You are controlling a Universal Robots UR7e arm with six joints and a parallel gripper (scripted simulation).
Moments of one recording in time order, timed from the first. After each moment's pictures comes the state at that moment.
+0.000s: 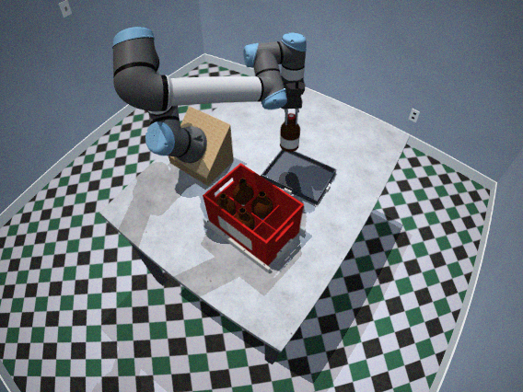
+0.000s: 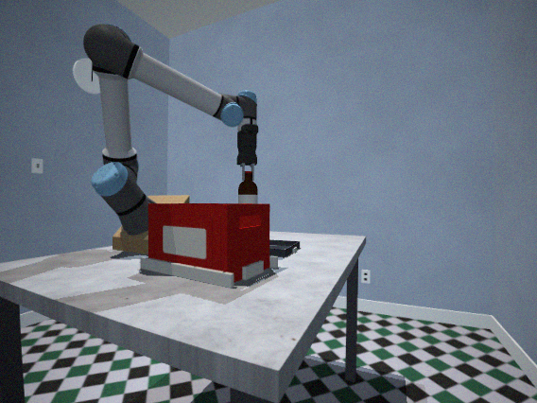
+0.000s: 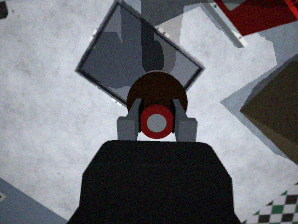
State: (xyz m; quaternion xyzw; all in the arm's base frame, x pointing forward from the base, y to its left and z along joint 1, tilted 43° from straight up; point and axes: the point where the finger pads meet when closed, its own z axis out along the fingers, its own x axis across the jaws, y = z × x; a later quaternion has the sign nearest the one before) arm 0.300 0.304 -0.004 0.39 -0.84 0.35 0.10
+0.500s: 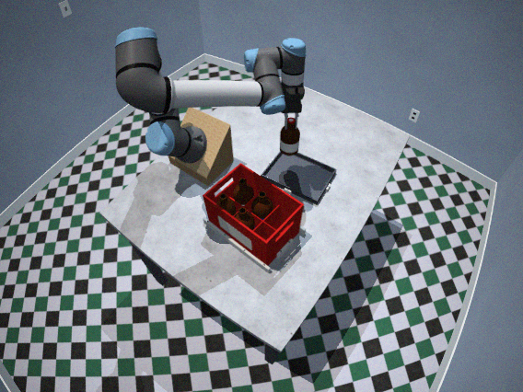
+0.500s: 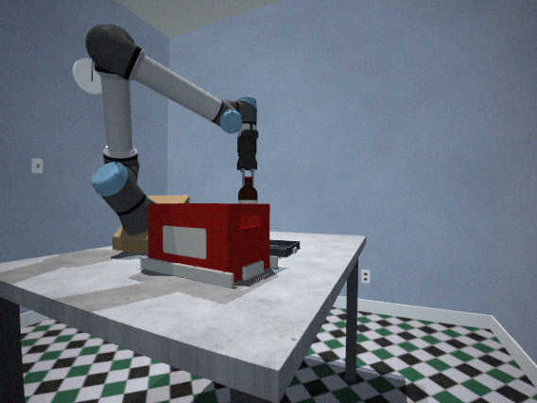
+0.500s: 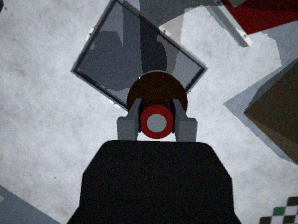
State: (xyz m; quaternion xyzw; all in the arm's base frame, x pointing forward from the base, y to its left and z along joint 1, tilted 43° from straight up) arm 0.302 0.291 -0.019 0.39 -0.84 0.35 0.10
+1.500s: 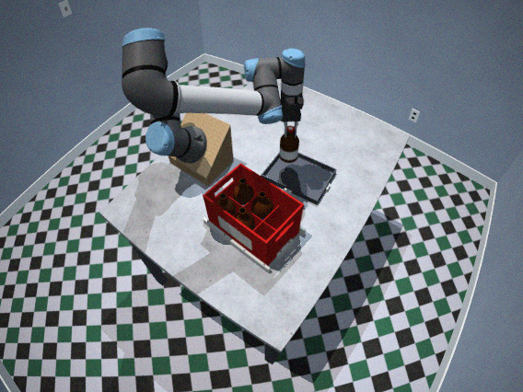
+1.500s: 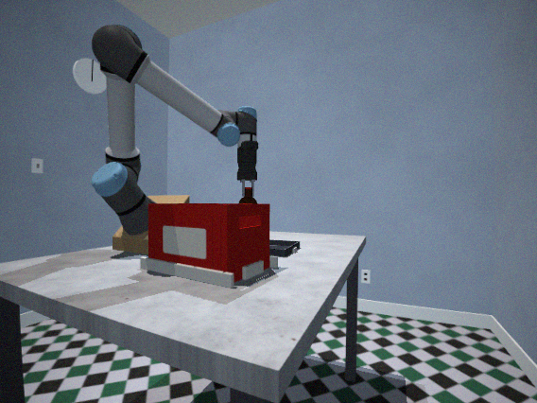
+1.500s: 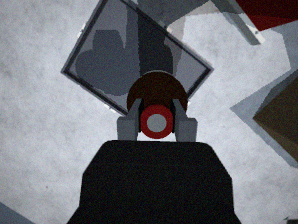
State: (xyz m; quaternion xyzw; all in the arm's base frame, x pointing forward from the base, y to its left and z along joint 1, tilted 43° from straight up) arm 0.307 0.264 -0.049 0.39 -0.84 0.35 0.10
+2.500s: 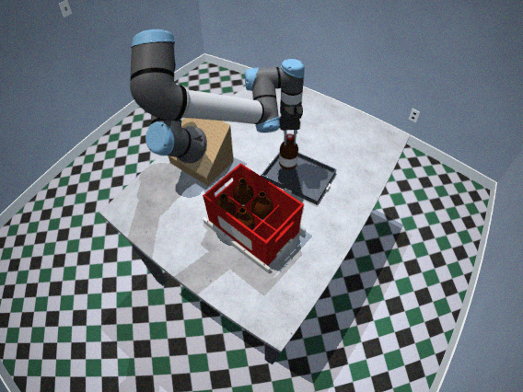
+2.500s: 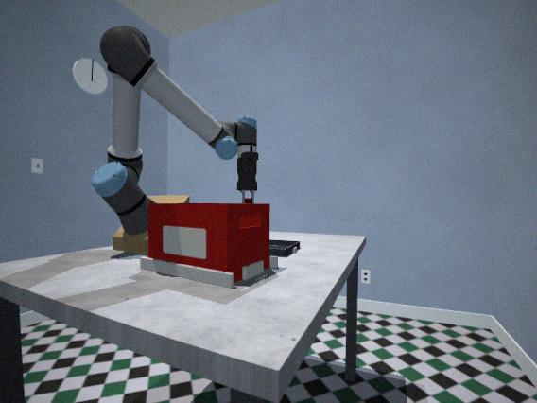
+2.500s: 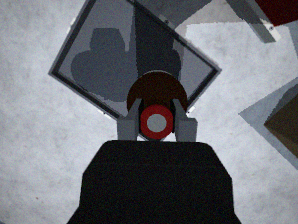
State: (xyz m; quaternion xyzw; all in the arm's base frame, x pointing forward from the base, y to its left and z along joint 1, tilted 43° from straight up) arm 0.312 0.236 -0.079 0.39 -0.84 0.35 0.10
